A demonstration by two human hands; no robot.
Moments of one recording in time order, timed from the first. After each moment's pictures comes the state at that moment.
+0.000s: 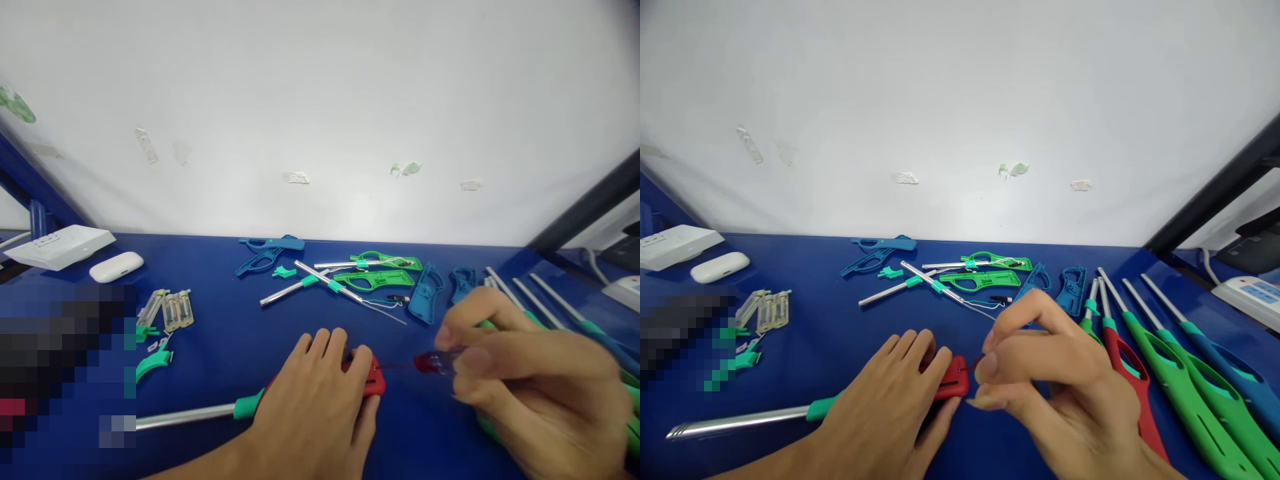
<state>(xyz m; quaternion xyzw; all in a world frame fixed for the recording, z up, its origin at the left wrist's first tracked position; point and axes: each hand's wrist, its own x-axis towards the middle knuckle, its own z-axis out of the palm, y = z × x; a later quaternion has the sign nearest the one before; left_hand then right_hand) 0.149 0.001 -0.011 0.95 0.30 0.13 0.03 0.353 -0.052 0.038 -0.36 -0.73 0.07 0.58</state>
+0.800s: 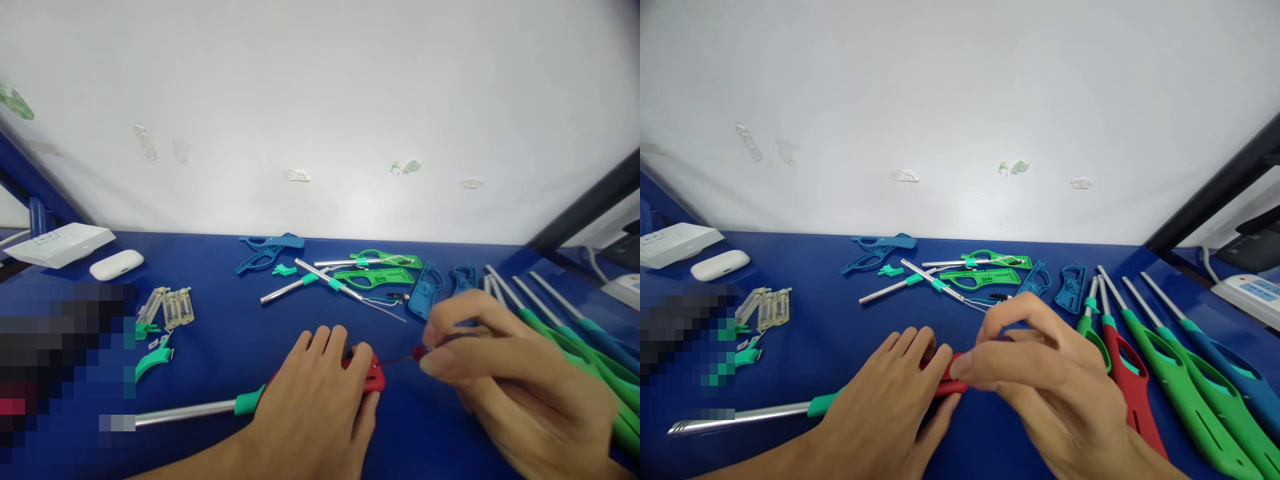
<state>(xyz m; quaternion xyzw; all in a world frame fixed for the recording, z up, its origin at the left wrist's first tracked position) 0.149 0.001 -0.007 0.95 0.29 0.12 0.05 0.355 -0.054 0.027 -0.37 -0.75 0.07 0.54</state>
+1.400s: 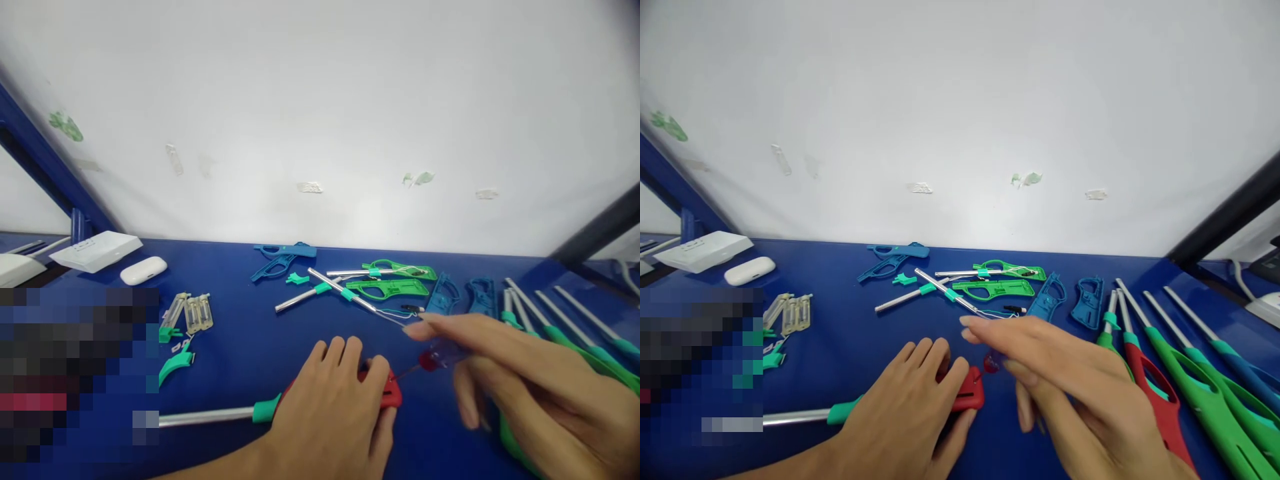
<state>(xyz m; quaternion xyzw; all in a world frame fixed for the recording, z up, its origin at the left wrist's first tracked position) 0.149 0.002 -0.012 0.94 0.30 0.14 0.03 0.356 -0.051 0.037 -0.42 -0.76 0.10 0.48</state>
